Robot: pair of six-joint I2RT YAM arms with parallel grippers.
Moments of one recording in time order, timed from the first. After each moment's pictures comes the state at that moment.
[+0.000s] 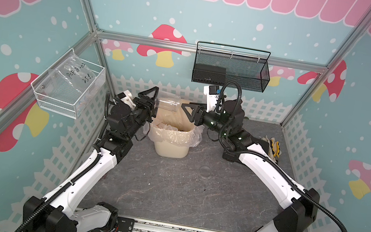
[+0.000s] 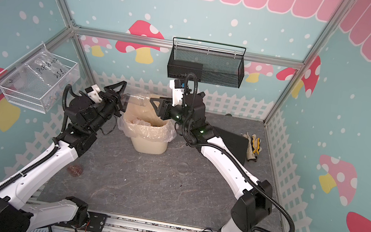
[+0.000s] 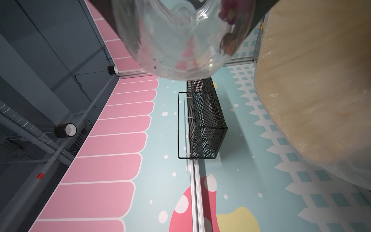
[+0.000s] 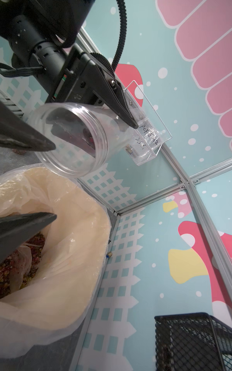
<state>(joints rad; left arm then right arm) -0.24 1.15 1.03 0.25 0.08 -1.50 0.67 1.60 1.55 0.00 -0.31 0.44</state>
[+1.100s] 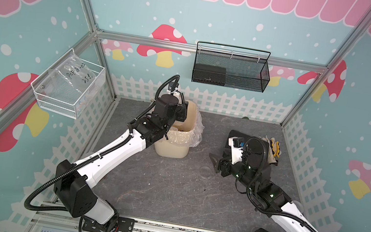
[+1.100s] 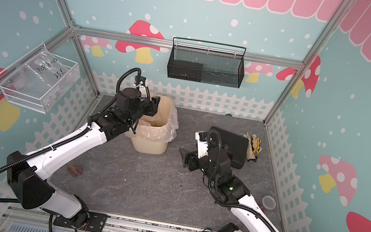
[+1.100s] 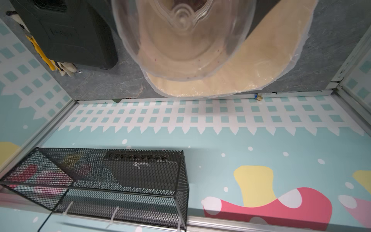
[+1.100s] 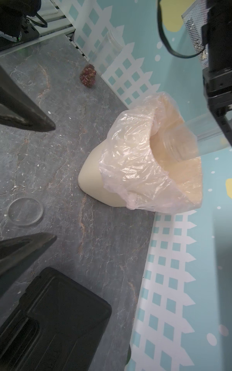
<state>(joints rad) -0.53 1.49 1.46 -0.25 -0.36 -0.24 0.67 0.90 0.78 -0.20 -0.02 0.21</state>
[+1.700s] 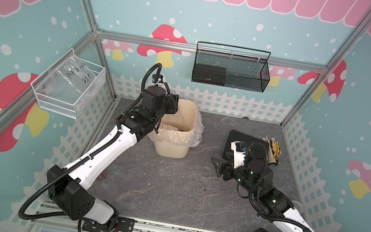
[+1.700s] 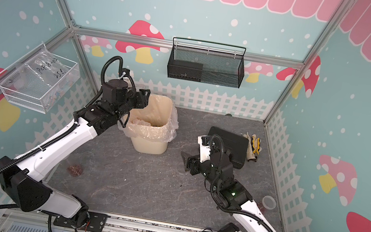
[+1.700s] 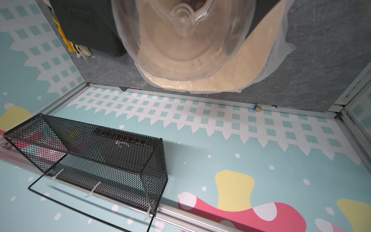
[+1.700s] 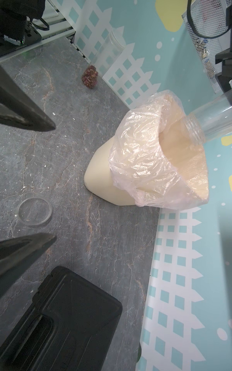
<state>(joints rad) -0.45 1.44 1.49 -0.32 -0.28 -0.36 0.67 0.85 0.75 -0.21 -0.01 0.23</state>
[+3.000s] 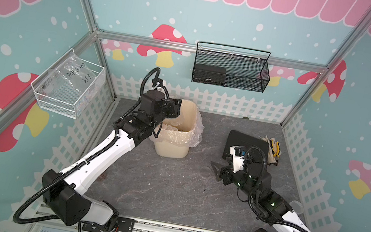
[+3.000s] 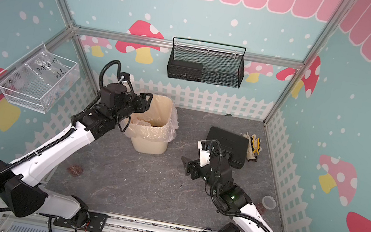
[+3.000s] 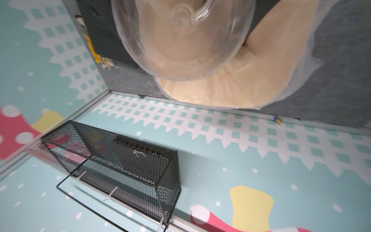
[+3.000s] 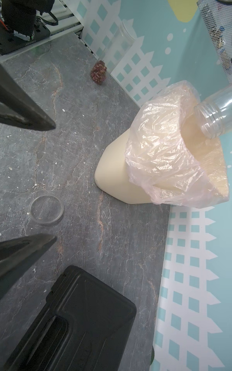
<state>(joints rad) -0.42 1.40 1.43 -0.31 -0.15 -0.49 0.67 0.81 0.67 -0.20 -0.02 0.24</state>
